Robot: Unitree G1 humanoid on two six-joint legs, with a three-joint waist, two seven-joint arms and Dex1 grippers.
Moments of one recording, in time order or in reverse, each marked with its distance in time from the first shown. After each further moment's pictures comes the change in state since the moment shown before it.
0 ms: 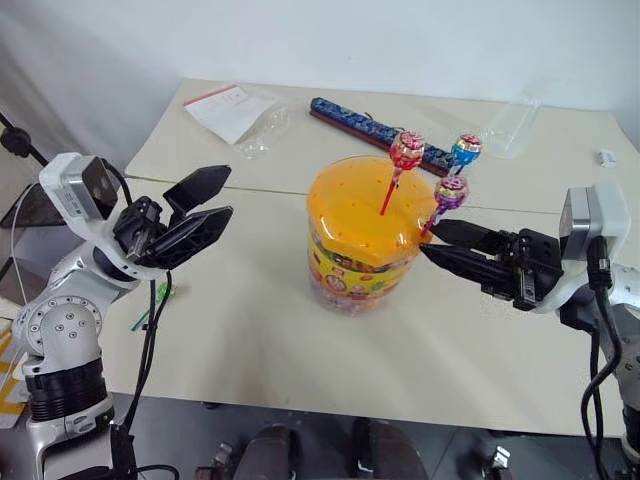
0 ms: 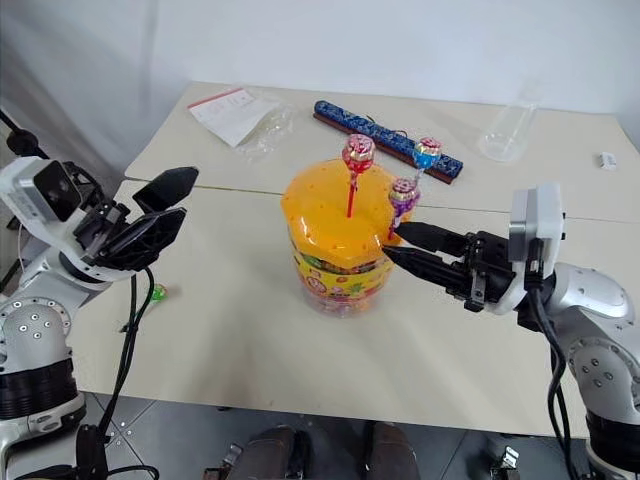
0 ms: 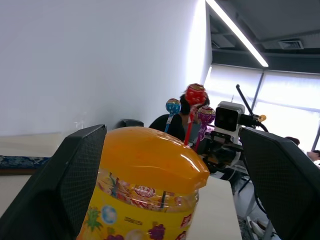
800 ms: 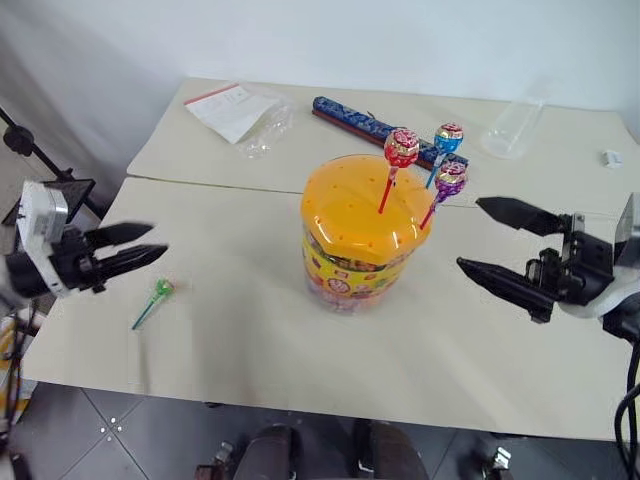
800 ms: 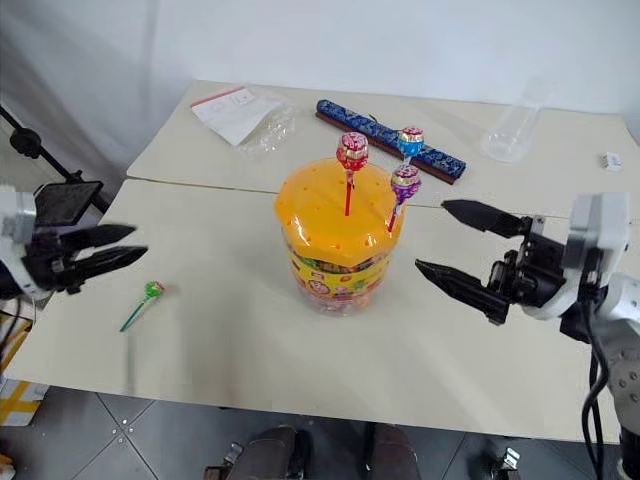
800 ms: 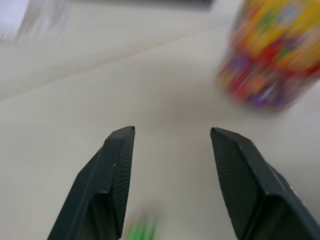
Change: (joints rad) left arm 0.122 0.325 0.069 0.222 0.433 -0.143 -0.144; right arm 0.077 -0.044 -0.136 0.034 0.037 -0.071 0.024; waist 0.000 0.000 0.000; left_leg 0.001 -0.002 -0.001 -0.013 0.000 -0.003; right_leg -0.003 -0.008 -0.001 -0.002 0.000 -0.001
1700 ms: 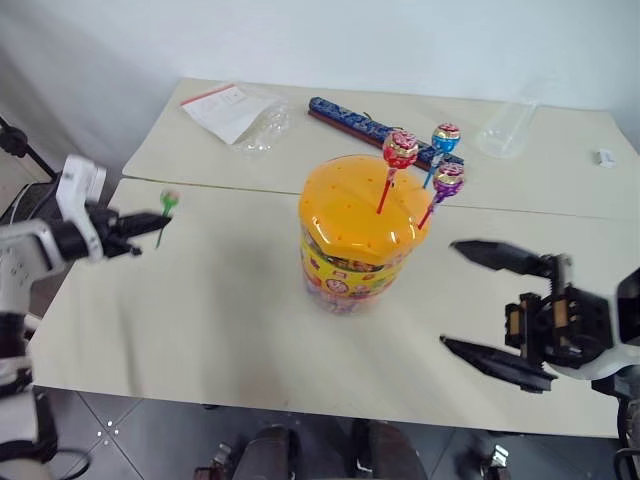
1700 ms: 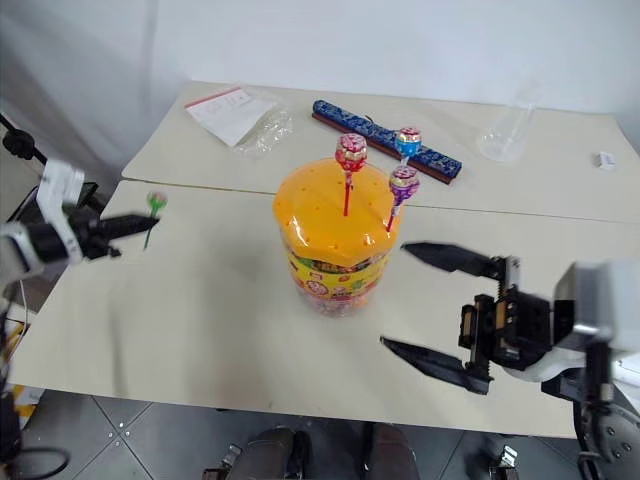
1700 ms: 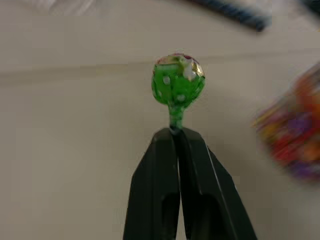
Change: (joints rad) left arm -0.197 0.120 -0.238 0.229 0.142 0.377 0.313; right arm 0.228 0.018 0.083 -0.201 0.018 -0.223 0.131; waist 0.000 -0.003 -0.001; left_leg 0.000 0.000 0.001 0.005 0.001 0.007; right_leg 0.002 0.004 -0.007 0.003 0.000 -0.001
